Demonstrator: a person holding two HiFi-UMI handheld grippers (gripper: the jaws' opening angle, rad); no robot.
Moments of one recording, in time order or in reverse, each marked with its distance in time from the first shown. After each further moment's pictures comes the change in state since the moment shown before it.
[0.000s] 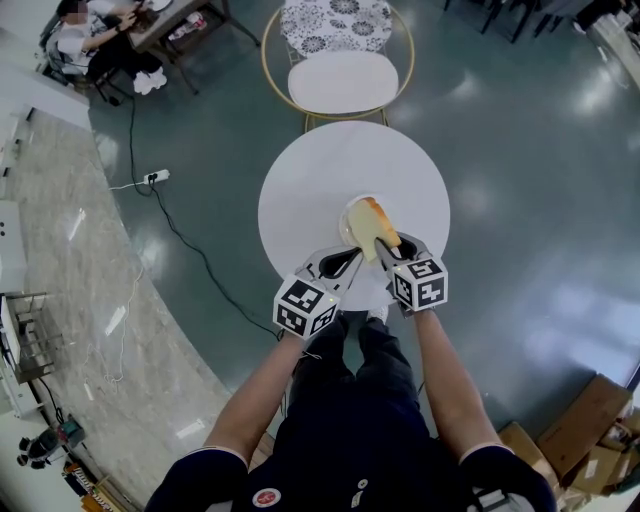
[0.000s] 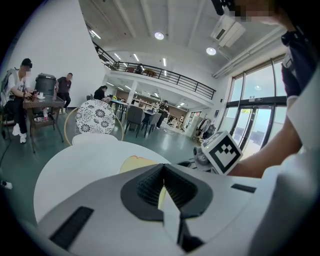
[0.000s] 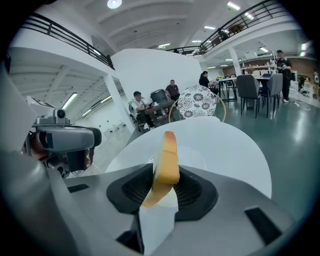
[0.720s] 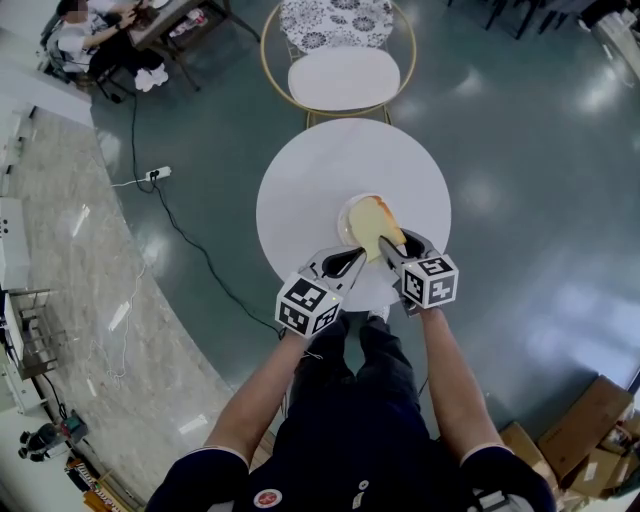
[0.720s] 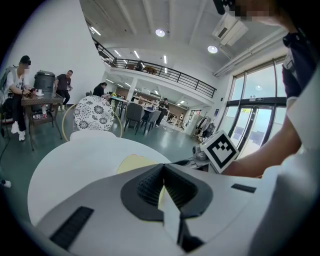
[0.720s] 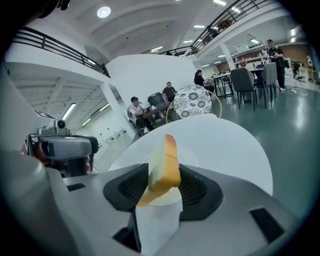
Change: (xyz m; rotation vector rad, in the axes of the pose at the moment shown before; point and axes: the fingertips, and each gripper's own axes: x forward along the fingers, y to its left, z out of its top) left arm 0.014 0.000 -0.007 -0.011 0.030 -0.008; right arm 0.000 -0.021 -0.003 0.091 -0.034 0.031
